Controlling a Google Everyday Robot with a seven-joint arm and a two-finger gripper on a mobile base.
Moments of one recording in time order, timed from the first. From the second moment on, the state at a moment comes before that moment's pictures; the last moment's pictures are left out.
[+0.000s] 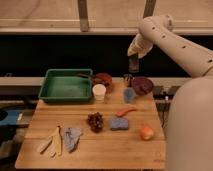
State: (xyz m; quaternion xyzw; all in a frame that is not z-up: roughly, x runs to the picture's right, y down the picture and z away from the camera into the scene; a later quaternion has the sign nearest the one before) arm 0.189 -0.192 0.790 -0.09 0.03 0.77 0.63
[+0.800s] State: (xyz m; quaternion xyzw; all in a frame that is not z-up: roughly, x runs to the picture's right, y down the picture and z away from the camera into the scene) arm 0.207 -0.158 0.798 -0.14 -0.07 0.78 0.61
